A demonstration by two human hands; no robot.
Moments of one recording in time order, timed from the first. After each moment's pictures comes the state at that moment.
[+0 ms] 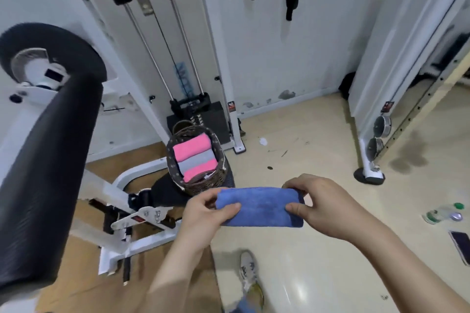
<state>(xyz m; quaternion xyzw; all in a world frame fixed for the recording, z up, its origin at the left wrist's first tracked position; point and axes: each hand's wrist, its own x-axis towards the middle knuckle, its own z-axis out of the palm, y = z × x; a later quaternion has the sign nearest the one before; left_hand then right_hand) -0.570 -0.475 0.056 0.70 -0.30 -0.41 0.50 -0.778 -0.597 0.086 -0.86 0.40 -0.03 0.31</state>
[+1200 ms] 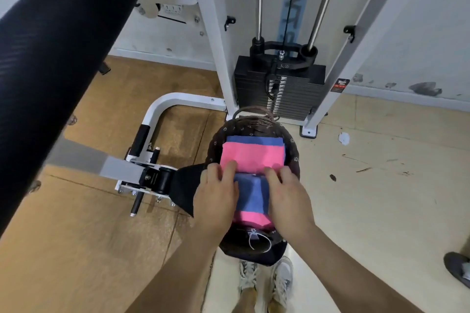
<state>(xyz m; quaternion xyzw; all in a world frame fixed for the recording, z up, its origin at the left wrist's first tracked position) -0.319 -0.652 -0.166 0.94 -0.31 -0.04 0.12 -0.408 -0.783 -0.154 -0.96 0.23 0.04 0.18</state>
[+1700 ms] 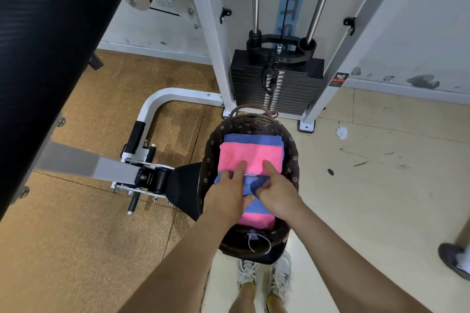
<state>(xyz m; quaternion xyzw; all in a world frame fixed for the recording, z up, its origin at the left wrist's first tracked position) -0.310 -0.673 -0.188 0.91 -0.32 -0.27 0.04 -0.378 -0.793 -0.156 -0.77 0.36 0.19 0.49</state>
